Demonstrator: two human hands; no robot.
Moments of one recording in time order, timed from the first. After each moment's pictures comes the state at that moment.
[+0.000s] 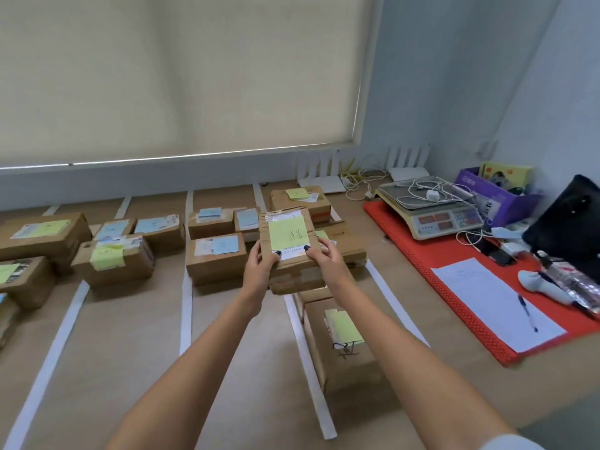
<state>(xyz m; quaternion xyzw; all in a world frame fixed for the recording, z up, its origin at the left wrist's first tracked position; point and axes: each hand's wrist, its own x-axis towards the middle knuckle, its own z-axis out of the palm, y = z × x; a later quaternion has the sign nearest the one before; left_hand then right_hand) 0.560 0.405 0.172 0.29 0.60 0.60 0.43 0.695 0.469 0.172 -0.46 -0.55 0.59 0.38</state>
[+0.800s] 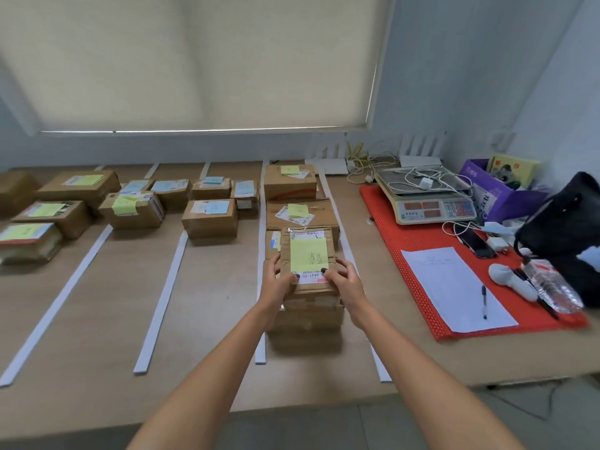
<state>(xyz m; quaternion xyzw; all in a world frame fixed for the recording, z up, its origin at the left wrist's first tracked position) 0.785 0.348 0.150 0.23 0.63 0.59 0.44 0.919 0.430 0.144 -0.44 -0.53 0.66 0.31</state>
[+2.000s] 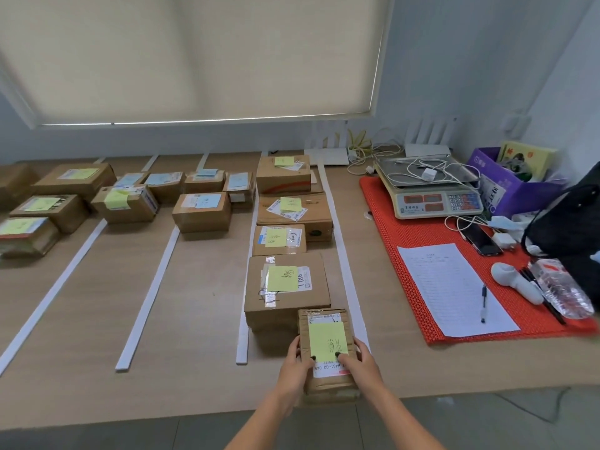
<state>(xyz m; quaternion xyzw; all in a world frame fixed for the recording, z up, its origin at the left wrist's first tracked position) 0.897 0.321 0.026 0.14 0.68 0.50 0.52 1.028 0.403 0.017 -0.55 -0.53 0.63 0.16</state>
